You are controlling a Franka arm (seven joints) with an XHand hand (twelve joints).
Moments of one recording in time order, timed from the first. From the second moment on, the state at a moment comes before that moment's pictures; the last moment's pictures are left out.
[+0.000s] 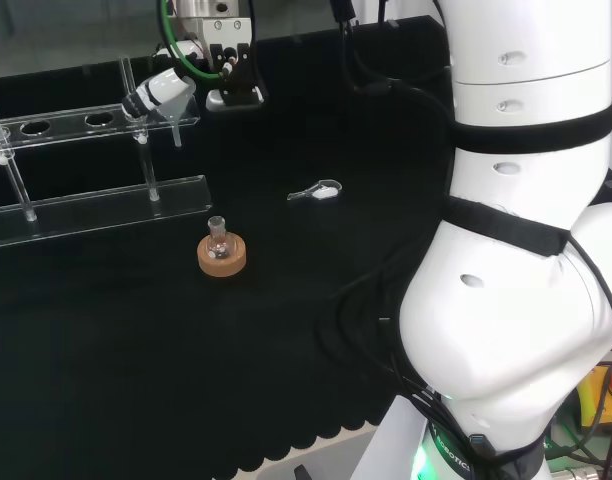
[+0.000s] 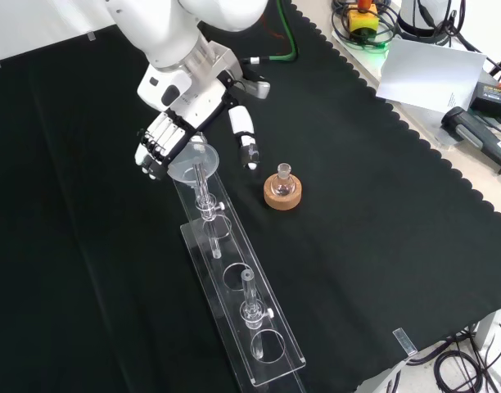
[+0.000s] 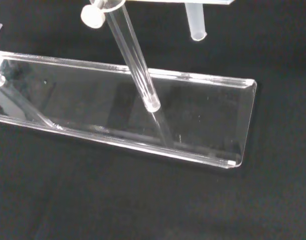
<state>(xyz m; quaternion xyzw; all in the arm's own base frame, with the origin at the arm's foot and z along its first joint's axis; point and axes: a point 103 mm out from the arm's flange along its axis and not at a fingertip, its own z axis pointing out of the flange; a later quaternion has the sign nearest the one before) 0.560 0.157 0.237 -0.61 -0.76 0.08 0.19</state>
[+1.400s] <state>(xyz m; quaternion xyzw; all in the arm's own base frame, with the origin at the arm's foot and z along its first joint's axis) 0.565 0.155 0.232 -0.64 -0.75 0.09 0.15</state>
